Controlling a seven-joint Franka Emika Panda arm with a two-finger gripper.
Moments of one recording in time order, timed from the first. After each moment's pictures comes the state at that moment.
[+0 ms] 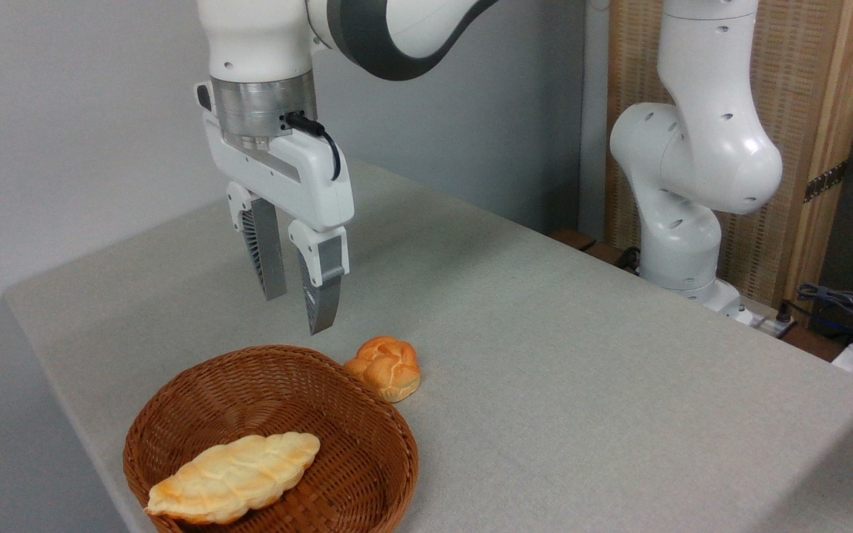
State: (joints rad) arm -0.15 -0.02 0.01 -1.83 -0.03 1.92 0.60
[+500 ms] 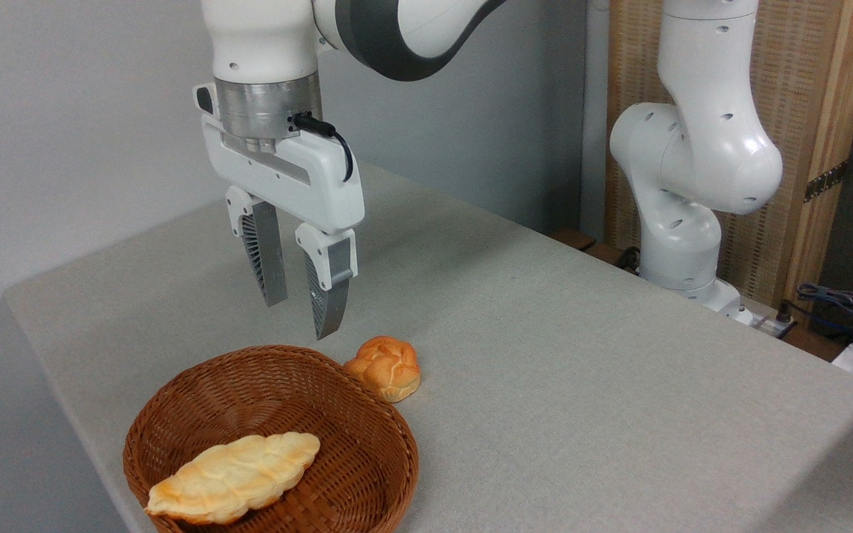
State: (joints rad) arm -0.15 -0.02 0.03 -1.83 -0.03 1.92 0.57
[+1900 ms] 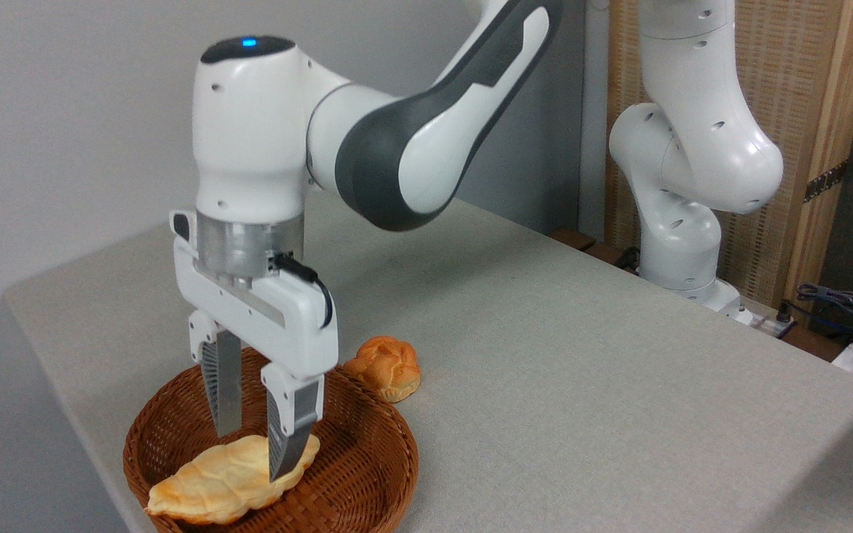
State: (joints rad) arm -0.12 0.20 0.10 -1.83 -0.04 2.29 0.65
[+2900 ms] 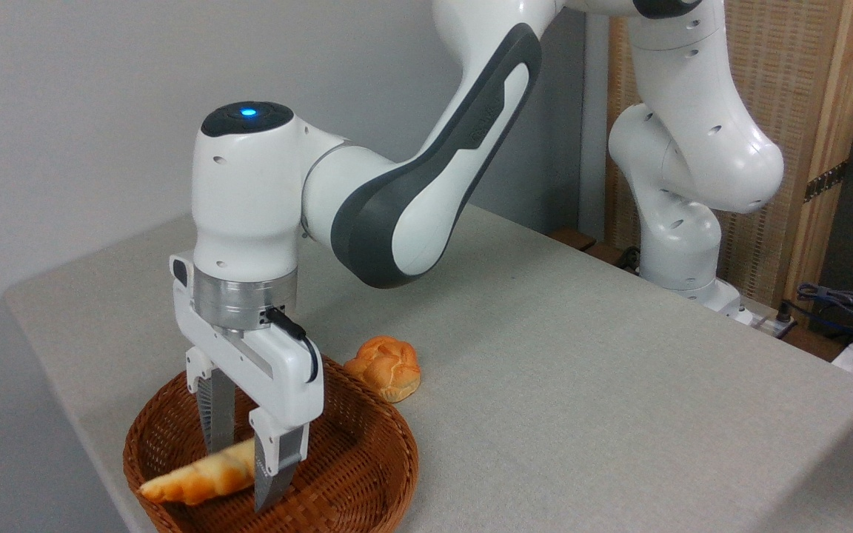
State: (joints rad) arm -0.11 0.28 0.07 -1.83 -0.11 2.38 0.72
